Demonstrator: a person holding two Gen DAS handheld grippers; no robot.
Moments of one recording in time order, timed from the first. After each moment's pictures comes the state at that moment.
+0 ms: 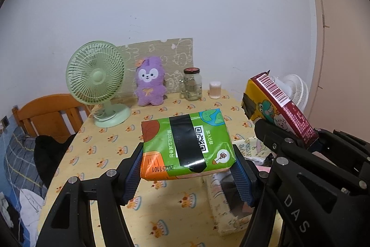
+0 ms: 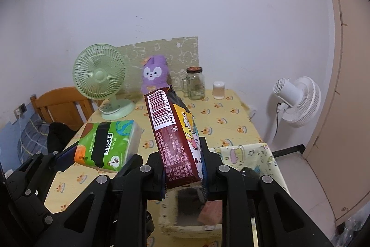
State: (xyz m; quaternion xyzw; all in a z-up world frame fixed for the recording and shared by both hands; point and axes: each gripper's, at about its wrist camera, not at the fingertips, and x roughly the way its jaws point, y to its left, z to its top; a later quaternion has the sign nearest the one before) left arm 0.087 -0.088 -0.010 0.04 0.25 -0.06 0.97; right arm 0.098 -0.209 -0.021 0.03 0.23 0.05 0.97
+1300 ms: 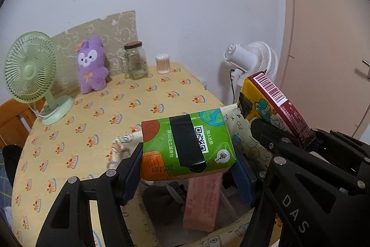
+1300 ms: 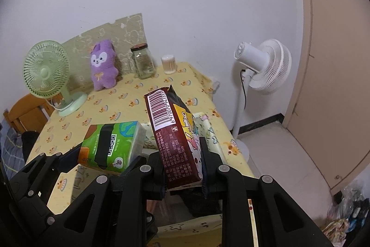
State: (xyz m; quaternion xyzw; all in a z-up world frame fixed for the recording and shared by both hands) left arm 0.138 -0.191 -0.066 0.08 0.32 -0.16 0.93; right arm 0.133 -0.309 -0.083 0.08 0.30 -0.04 0.95
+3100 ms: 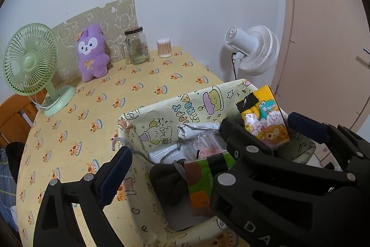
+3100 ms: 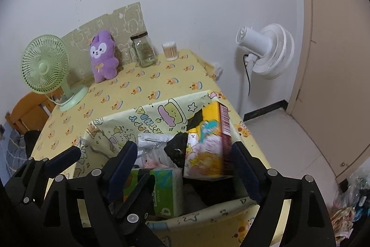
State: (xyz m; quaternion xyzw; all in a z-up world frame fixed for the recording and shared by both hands) left arm 0.125 -0.176 -0.073 0.10 0.35 -0.16 0.92; right arm 0.133 -0.297 -0.102 0.10 0.32 -0.03 0.94
